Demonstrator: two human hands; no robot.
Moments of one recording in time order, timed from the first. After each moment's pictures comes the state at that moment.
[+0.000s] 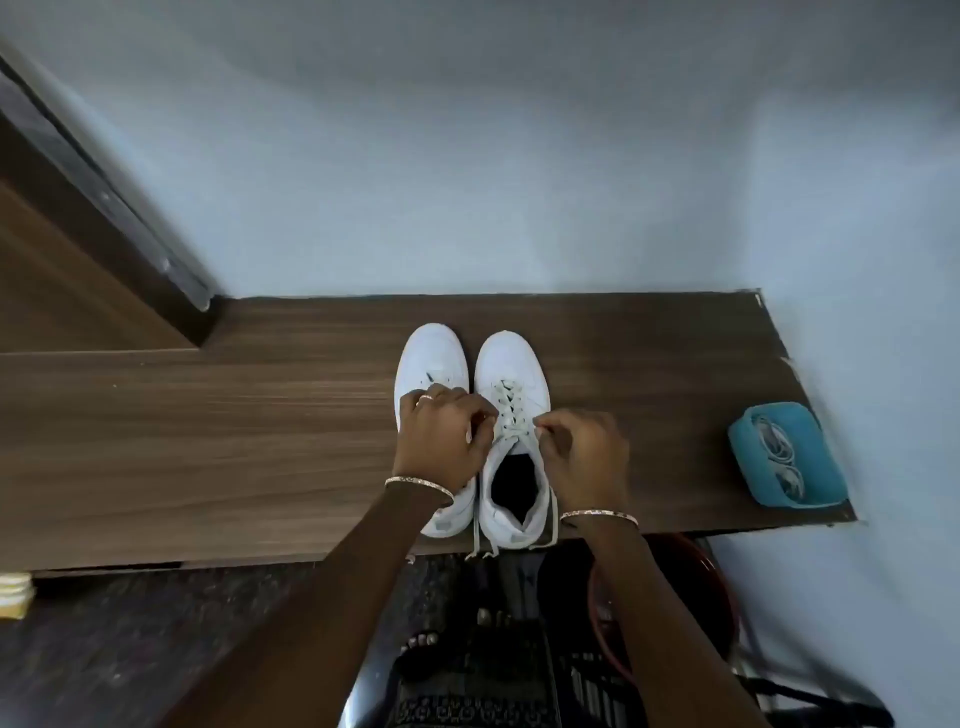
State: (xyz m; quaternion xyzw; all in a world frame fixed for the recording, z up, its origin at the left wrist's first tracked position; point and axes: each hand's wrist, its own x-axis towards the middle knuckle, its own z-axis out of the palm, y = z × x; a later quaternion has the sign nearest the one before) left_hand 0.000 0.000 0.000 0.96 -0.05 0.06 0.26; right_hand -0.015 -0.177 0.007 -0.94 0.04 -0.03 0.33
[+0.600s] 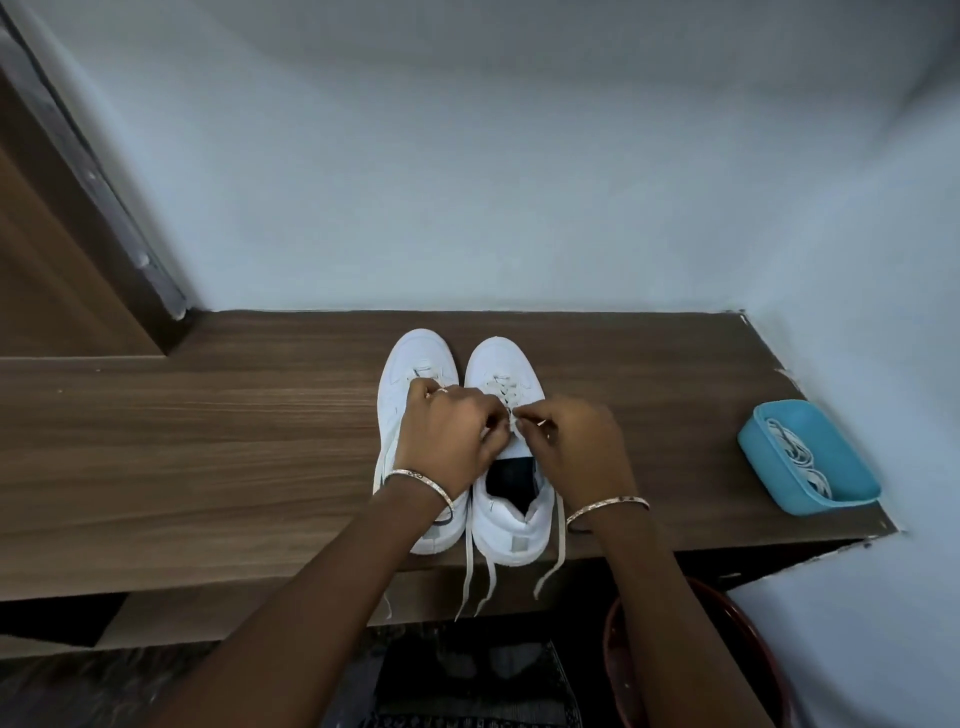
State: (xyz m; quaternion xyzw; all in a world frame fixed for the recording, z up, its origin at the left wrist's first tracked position) left_hand -0.003 -0.012 -0.041 0.96 -0.14 0.15 0.18; right_hand -0.006 -0.178 -0.039 -0.94 -0.13 -0.13 0.29
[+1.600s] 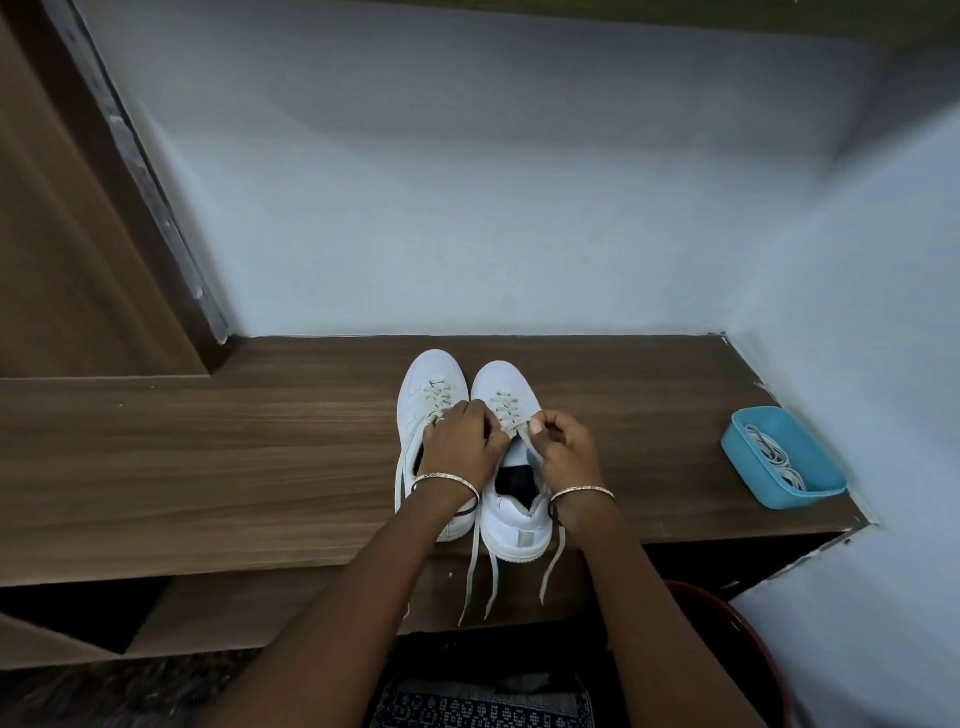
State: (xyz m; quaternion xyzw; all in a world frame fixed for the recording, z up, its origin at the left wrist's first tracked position) left_hand -0.020 -0.020 -0.045 0.94 -0.03 0.07 0.33; right_hand -0.025 -0.158 -0.055 -0.71 0.09 -0.03 0.69
